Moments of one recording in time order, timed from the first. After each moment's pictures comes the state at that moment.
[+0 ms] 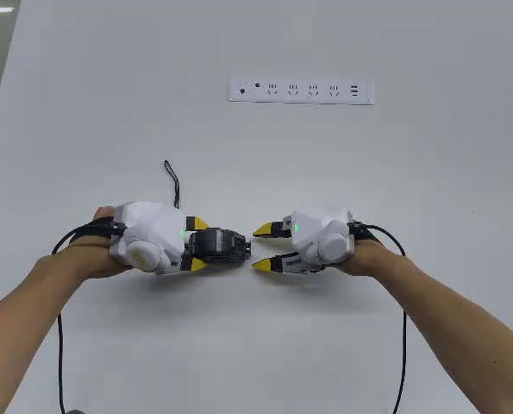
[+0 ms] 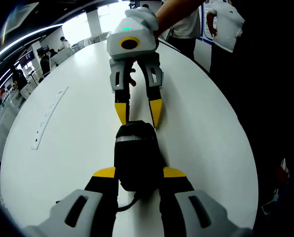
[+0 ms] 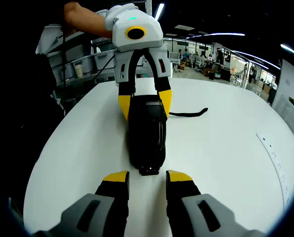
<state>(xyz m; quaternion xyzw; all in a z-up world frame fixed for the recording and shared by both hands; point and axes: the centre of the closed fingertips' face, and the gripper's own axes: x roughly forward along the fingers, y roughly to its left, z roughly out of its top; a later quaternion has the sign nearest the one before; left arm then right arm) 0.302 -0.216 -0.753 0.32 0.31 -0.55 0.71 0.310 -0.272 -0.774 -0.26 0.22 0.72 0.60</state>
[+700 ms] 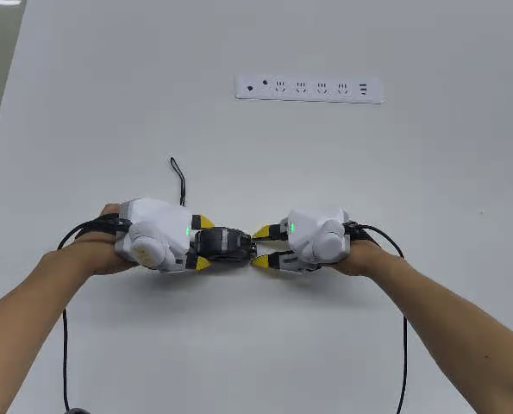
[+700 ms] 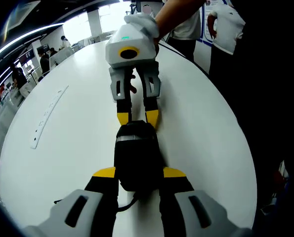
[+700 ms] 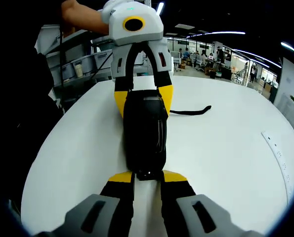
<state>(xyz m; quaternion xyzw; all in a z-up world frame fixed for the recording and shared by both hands) 0.303 -0.216 -0.754 0.31 0.31 -0.56 0.71 0.310 -0.262 -0.786 -0.25 0.22 0.73 0.60</state>
